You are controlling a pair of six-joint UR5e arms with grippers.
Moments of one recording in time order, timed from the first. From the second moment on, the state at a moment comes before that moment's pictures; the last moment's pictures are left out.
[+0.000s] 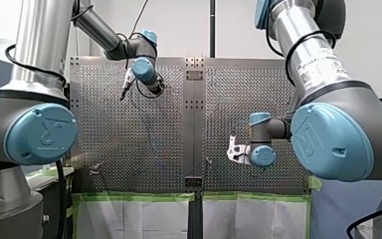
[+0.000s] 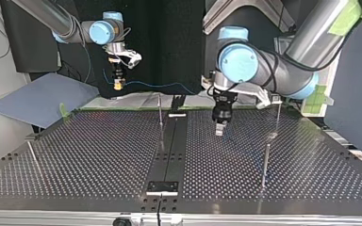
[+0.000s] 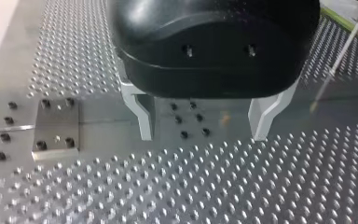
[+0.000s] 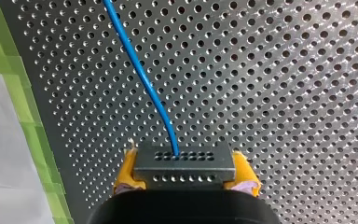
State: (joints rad) left arm -0.36 -1.71 -1.72 -2.97 -1.87 -1.33; right arm 1.98 -0.92 1.99 -0.92 1.65 1.68
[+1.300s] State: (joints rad) left arm -0.23 -1.75 -1.70 -2.92 -2.02 -1.17; right arm 1.98 -0.92 1.99 -0.93 1.65 1.68
